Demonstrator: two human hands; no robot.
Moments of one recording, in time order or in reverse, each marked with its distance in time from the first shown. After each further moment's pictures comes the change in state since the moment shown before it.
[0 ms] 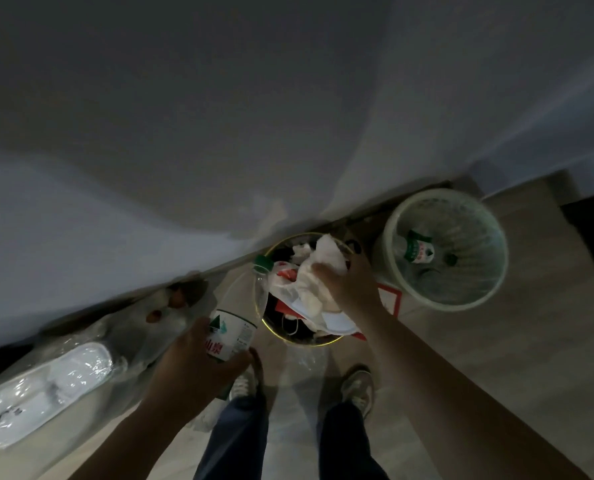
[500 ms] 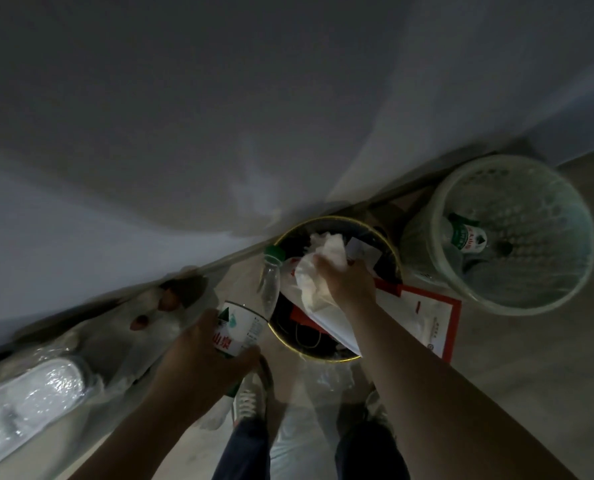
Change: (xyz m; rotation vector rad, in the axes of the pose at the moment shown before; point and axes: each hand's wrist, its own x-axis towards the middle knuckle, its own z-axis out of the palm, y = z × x) left_hand 0.089 -0.043 0.050 0.024 -0.008 -0.042; right_hand 0.098 0.072 0.092 -0.031 0.008 0.229
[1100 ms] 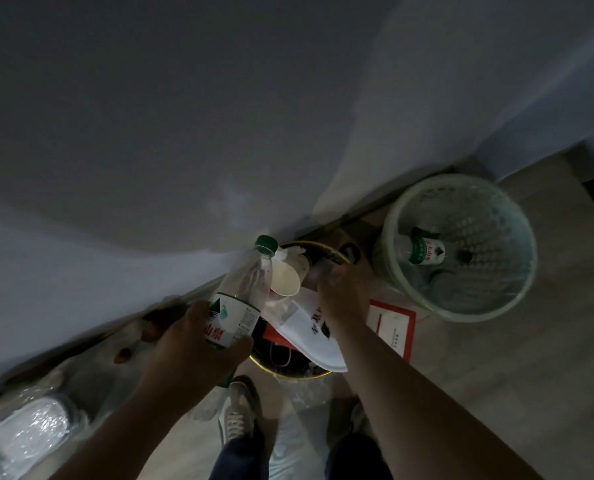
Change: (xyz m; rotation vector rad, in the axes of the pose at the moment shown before) left_hand 0.001 0.065 -0.012 0.097 0.098 0.136; right_hand -0.015 -0.010 -0.054 -0.150 0.191 -0.188
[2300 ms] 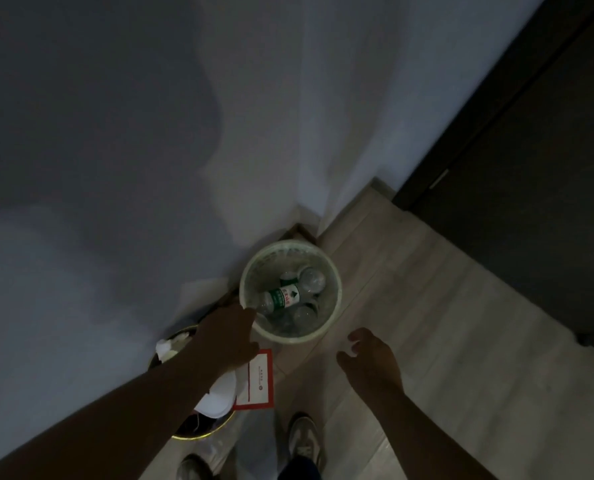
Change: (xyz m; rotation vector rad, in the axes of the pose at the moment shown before) left_hand -0.067 0.305 0.041 0.776 -0.255 0.680; right_hand -0.111 0.144 -0.311 0.099 0.087 0.203
